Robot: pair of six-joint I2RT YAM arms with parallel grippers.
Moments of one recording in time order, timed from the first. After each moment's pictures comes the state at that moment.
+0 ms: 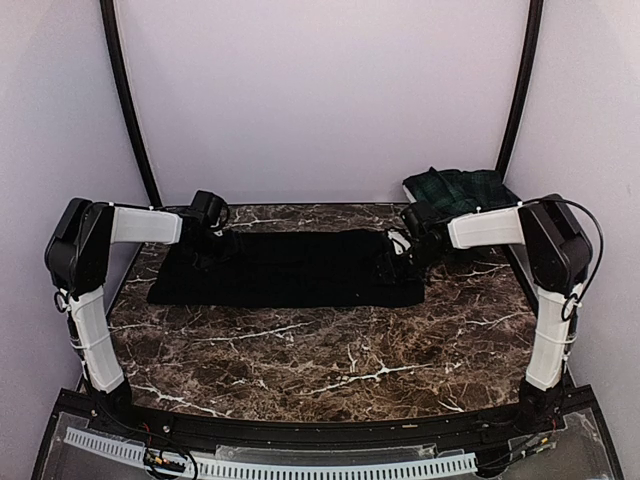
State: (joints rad) left arm -0.33 1.93 1.28 -0.29 0.04 -0.64; right arm 0.48 1.98 1.30 -0.42 -0.36 0.24
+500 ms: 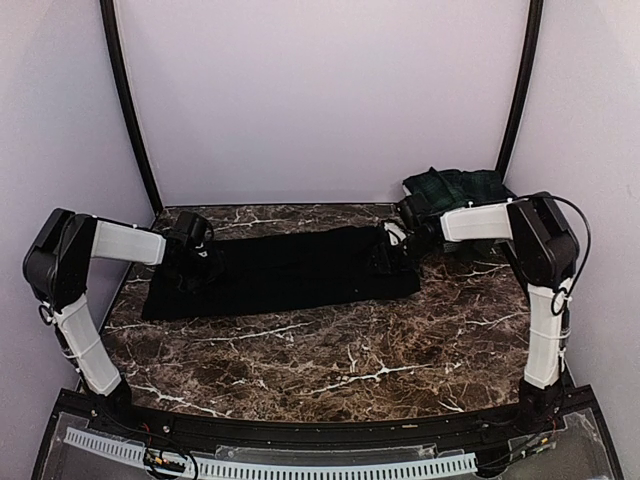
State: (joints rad) left arm -0.28 1.81 1.02 -0.21 0.04 -0.71; right arm 0.46 2.04 1.38 -0.39 -0.34 0.25
